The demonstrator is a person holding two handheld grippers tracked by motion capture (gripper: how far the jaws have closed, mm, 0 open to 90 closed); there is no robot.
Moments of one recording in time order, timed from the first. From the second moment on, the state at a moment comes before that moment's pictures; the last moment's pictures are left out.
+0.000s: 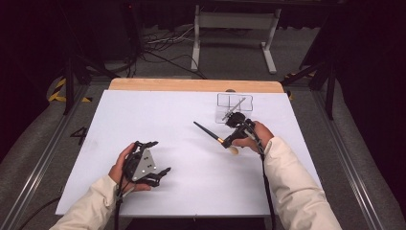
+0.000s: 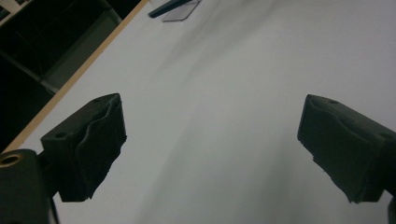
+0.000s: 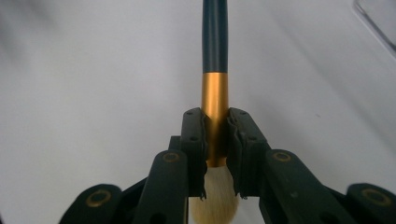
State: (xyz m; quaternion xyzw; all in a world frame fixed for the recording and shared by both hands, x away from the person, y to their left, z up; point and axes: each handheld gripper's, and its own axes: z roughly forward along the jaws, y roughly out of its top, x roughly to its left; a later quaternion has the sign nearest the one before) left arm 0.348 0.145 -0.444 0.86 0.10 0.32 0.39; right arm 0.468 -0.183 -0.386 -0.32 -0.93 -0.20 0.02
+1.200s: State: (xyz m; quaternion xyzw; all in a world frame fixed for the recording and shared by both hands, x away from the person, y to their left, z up) left arm 0.330 0.048 -0.476 0.82 -0.08 0.55 0.14; right arm 0.421 -0.091 -0.388 -0.26 -0.94 -0.23 0.05
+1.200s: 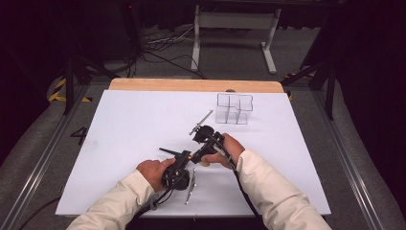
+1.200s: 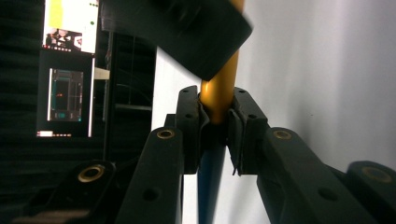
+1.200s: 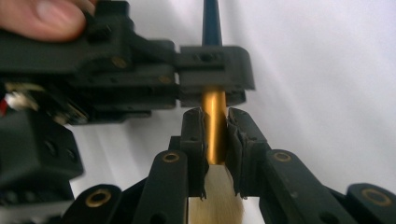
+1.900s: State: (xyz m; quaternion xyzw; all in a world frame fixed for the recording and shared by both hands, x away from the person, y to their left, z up) left arm 0.346 0.071 -0.459 0.85 -0.01 0.48 0.20; right arm 0.395 -0.163 -0.356 -0.24 -0.87 -0.41 -0.13
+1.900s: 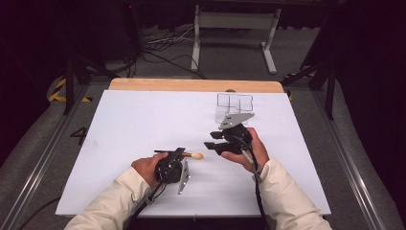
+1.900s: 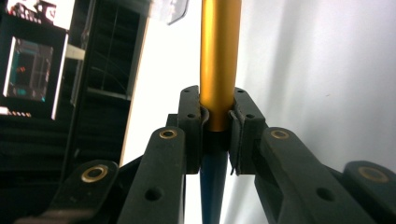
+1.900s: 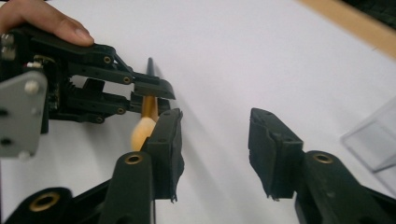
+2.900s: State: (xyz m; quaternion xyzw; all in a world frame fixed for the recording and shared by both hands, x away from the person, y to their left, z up) left arm 0.368 0.111 -0.429 0.85 0.14 0.36 0.37; right arm 0.354 -0.248 -0.402 -0.26 -0.80 -0.48 -0.27
